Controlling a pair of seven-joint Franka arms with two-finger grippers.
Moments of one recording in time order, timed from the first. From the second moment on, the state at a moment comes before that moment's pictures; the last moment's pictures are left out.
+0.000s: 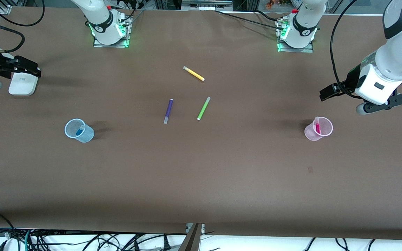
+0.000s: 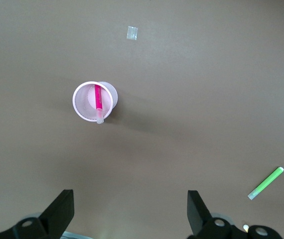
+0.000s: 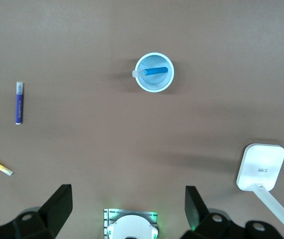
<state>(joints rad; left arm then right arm) 0.69 0.14 -0.89 -1.61 0.04 1.57 -0.50 0.04 0.04 -0.07 -1.55 0.01 1.41 -0.08</state>
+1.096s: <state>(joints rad) -0.10 0.10 -0.14 -1.60 0.04 1.56 -0.49 0.04 0.05 -0.07 -1.54 -0.03 1.41 -0.08</state>
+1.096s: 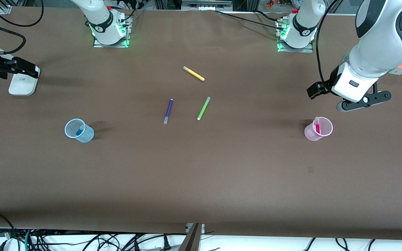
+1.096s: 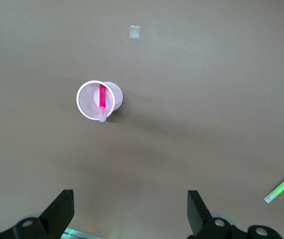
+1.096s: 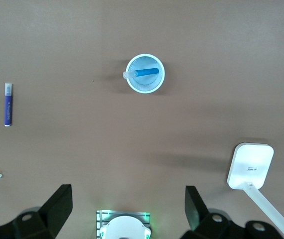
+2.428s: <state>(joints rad) -0.10 0.01 -0.11 -1.71 0.04 1.65 -0.17 0.04 0.05 -0.07 -1.54 -0.03 1.41 -0.08</state>
